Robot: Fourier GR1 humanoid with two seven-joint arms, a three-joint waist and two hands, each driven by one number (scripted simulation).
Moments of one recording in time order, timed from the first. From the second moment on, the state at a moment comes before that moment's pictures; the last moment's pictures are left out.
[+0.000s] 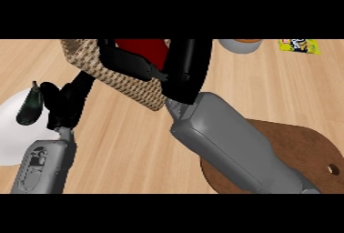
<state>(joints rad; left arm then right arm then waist) -0.34 0.15 0.08 -1.40 -0.05 0.01 0.18 -1.02 0.00 0.47 -1.31 0.88 -0.94 0.91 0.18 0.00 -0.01</state>
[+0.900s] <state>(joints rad) -0.35 0.15 0.07 -1.39 -0.08 0.02 0.17 -1.47 -0.01 0.37 -0.77 0.99 -0.88 1.18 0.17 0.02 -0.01</state>
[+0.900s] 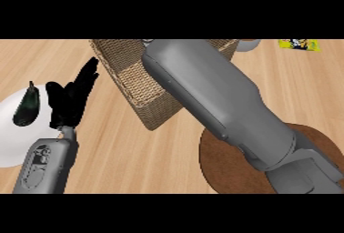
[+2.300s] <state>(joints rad) -0.32 0.15 0.08 -1.41 -0.08 0.04 0.17 -1.64 0.00 0.68 -0.34 0.94 -0.75 1.24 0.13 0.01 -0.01</state>
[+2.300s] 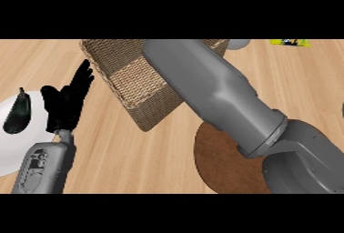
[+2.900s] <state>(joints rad) -0.32 0.15 0.09 -1.41 -0.08 0.04 0.16 -1.65 0.00 0.70 -0.34 0.80 -0.58 1.20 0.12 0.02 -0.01</state>
